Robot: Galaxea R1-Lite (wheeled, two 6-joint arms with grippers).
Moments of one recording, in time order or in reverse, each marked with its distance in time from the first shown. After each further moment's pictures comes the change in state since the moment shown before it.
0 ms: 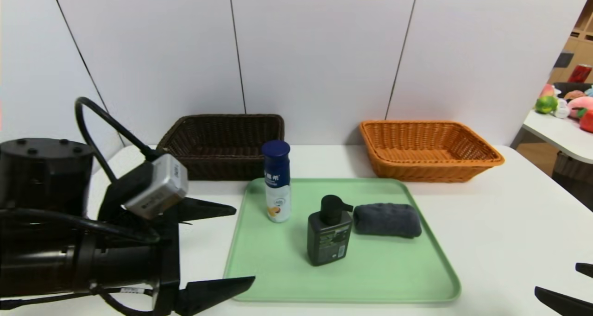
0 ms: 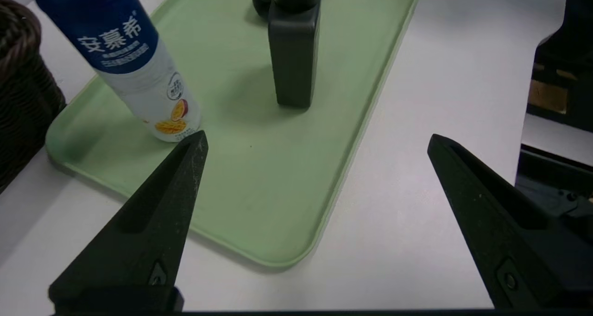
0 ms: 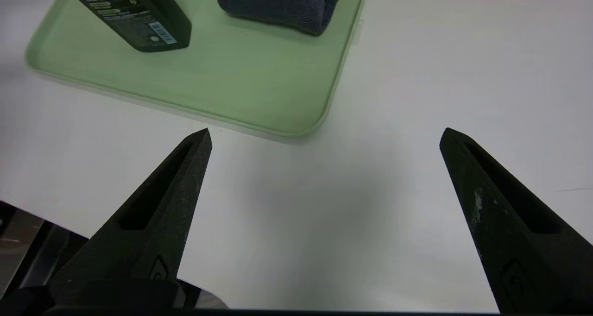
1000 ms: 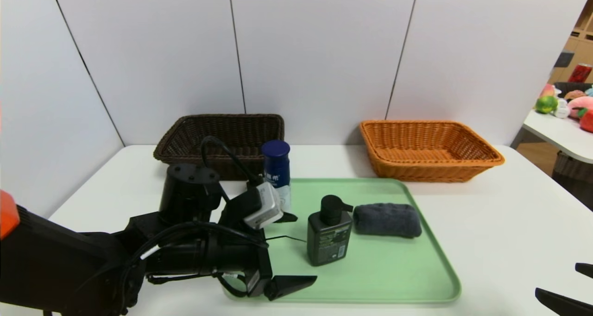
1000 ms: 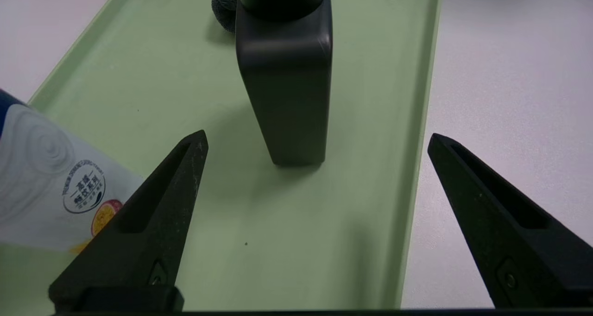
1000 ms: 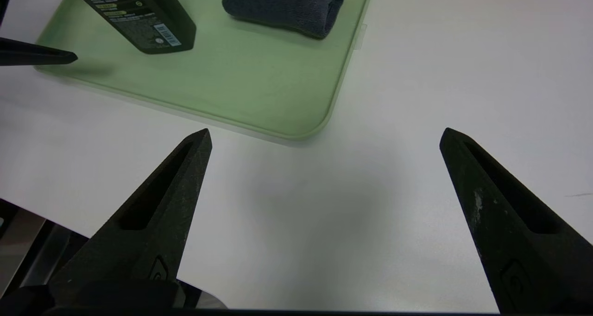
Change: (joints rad) left arm -0.120 0.437 -0.001 -0.450 -0.003 0.037; right arm 0.000 -0.014 0.010 -0.016 0.002 -0.002
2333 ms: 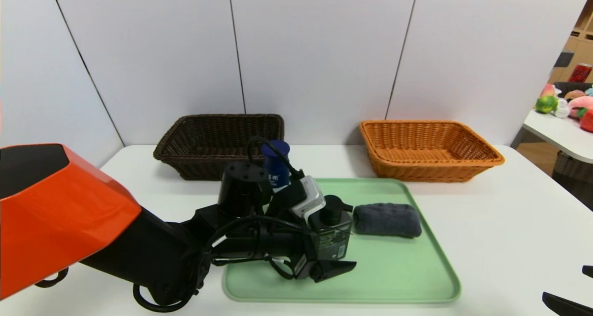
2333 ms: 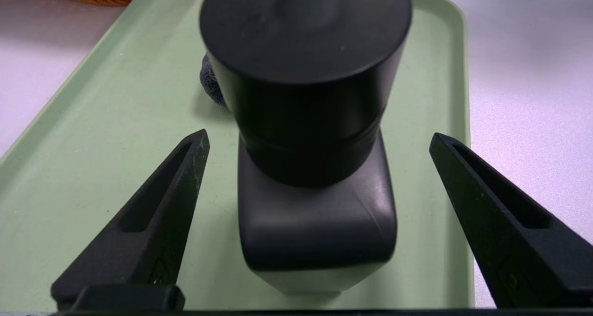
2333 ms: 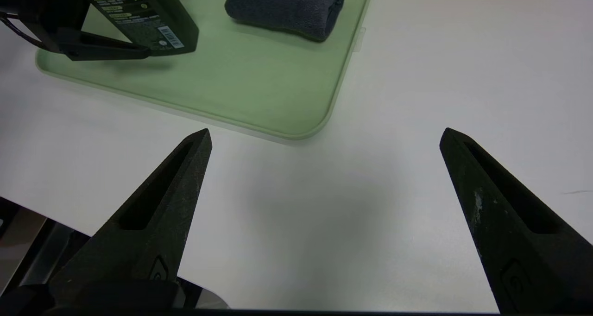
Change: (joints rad) left arm -0.077 0.213 -0.183 -0.117 0.000 -0.080; right arm 0.000 -0.039 0.005 0.010 -0.002 0.000
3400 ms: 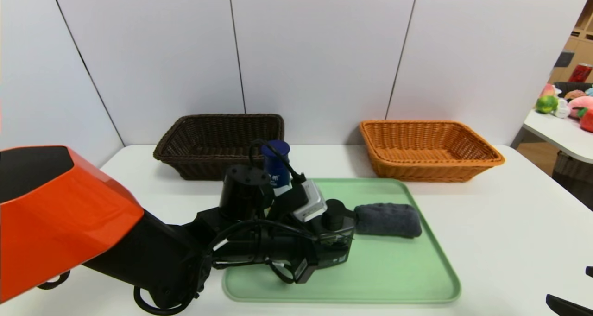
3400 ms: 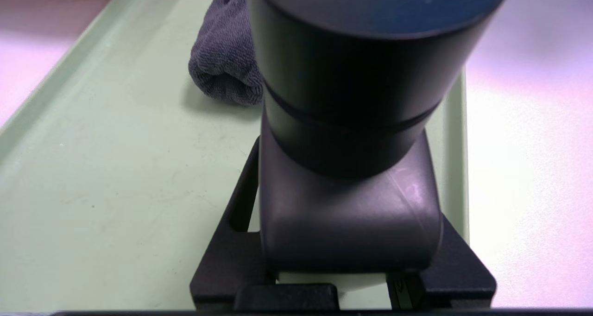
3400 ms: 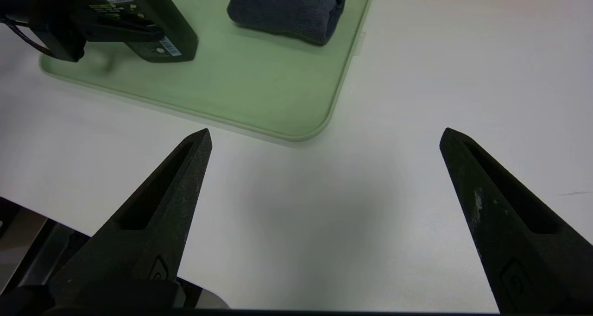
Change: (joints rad) left arm -0.008 -0.003 0.010 0.000 0.003 0.000; right arm 0.000 -0.023 0.010 -0.008 0.000 0.000
